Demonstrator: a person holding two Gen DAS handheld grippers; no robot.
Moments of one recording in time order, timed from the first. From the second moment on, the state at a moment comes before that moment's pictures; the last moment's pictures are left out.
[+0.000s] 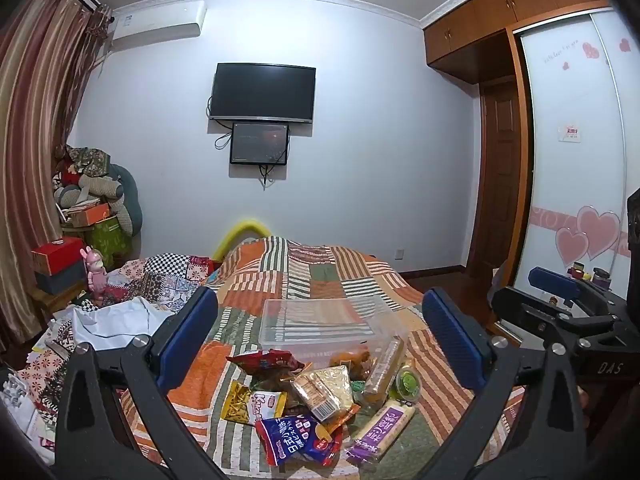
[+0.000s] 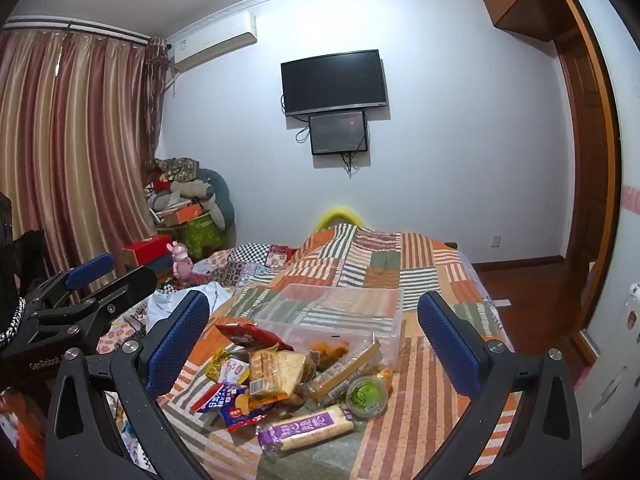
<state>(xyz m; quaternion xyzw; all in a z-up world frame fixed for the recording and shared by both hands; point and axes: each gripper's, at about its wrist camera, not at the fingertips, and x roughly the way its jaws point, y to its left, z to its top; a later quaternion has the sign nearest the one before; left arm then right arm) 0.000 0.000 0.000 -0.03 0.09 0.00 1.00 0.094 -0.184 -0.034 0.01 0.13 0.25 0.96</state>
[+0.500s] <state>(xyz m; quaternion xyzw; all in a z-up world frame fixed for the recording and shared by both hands) 0.002 0.000 -0.005 -0.04 0.10 0.00 0.99 0.094 -0.184 -0.032 0.01 0.13 0.25 0.96</state>
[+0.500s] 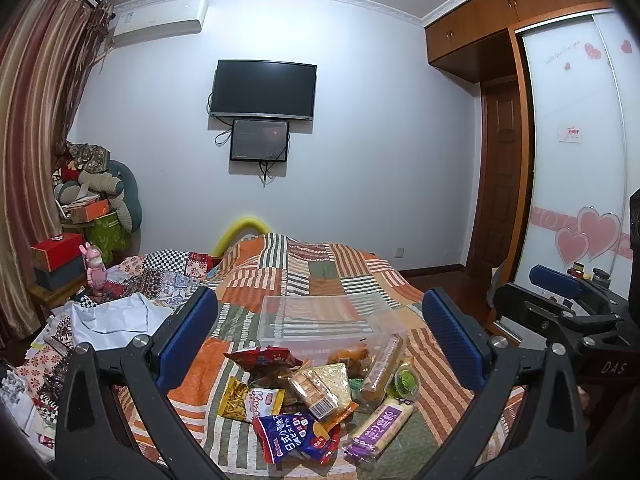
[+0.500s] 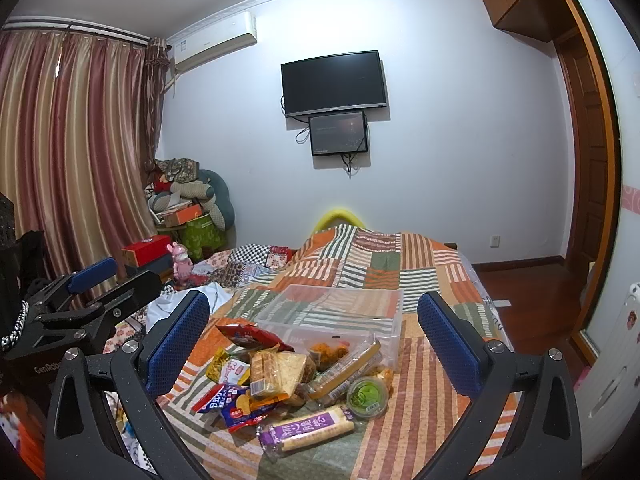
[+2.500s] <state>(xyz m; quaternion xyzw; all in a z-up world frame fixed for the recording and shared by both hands) 0.129 0.064 -0.102 -0.05 0.29 0.02 0.95 0.198 -0.179 -0.124 0.03 0.32 0.23 0.92</state>
